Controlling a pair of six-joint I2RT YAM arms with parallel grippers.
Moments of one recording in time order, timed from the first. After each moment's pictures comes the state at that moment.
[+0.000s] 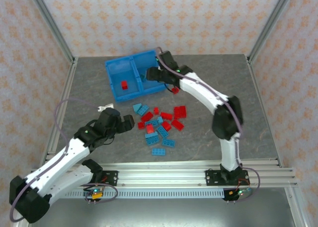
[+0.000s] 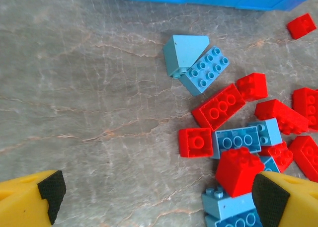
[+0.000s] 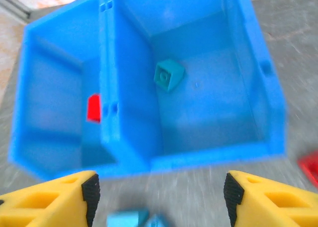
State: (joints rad) left arm -0.52 0.88 0.63 -0.62 -0.20 -0.81; right arm 0.63 1.92 1.77 -0.58 -0.01 0.54
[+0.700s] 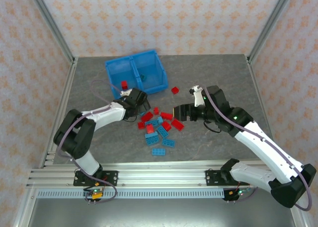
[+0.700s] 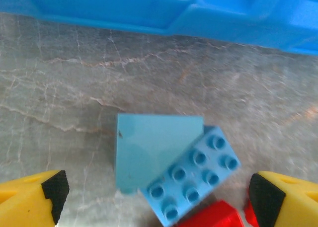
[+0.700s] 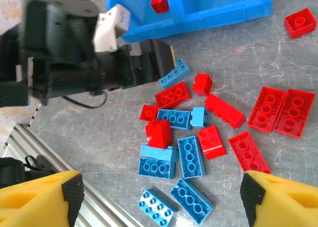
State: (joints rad) left arm -0.48 1.68 0.97 -0.35 -0.24 -0.93; right arm 0.64 1.01 1.06 -0.72 -0.24 0.45
